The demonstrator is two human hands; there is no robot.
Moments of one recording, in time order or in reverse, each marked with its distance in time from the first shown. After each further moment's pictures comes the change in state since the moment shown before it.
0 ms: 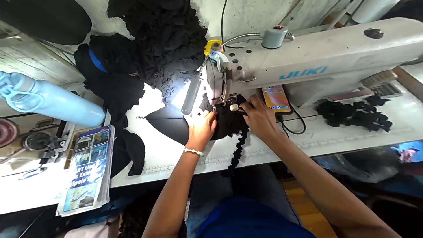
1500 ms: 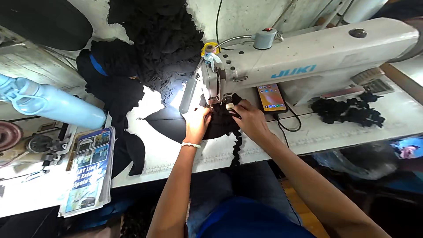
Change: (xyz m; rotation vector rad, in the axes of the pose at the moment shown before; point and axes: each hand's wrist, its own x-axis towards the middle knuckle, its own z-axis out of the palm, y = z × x) left_hand 0.013 -0.009 -0.005 -0.109 -0.045 -0.040; right_hand -0.006 -0.015 0.006 0.165 0.066 0.002
